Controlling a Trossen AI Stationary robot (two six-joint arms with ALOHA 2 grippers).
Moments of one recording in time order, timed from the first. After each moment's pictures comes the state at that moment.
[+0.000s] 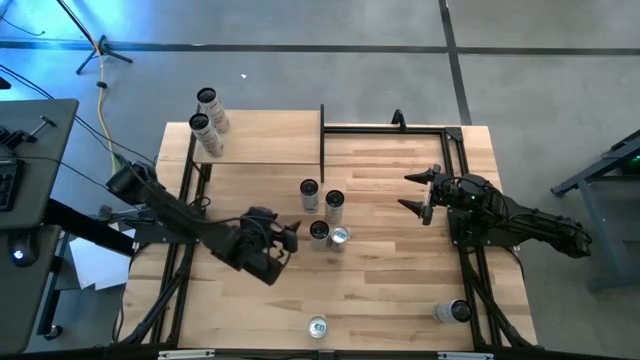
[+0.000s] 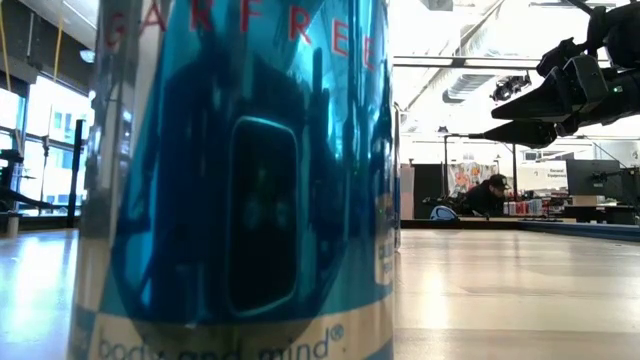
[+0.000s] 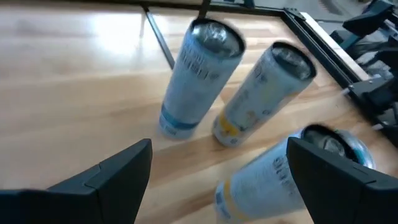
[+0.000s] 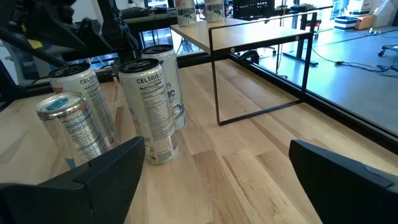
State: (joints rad) left arm -0.50 1.58 1.12 -0.81 -0.99 -1.65; right arm -0.33 0.09 0.06 -0.13 -0.06 0.09
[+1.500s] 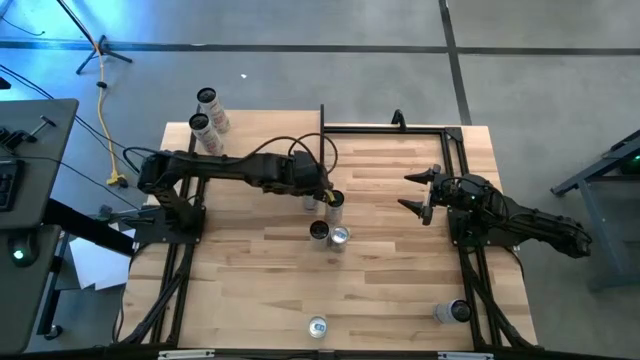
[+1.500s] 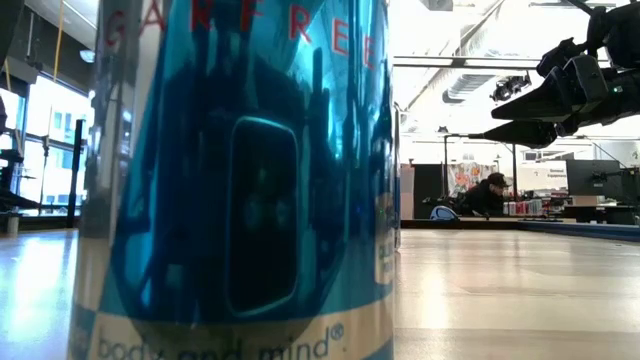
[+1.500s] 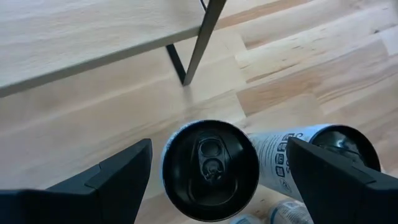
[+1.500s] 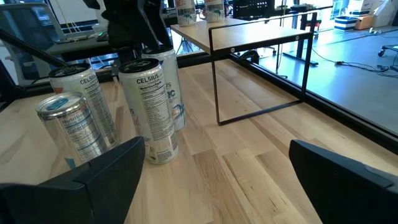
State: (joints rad) left arm 0.05 1.76 1.52 -0.92 -0.39 -1.08; right arm -0.33 0.09 0.06 -0.13 -0.06 0.09
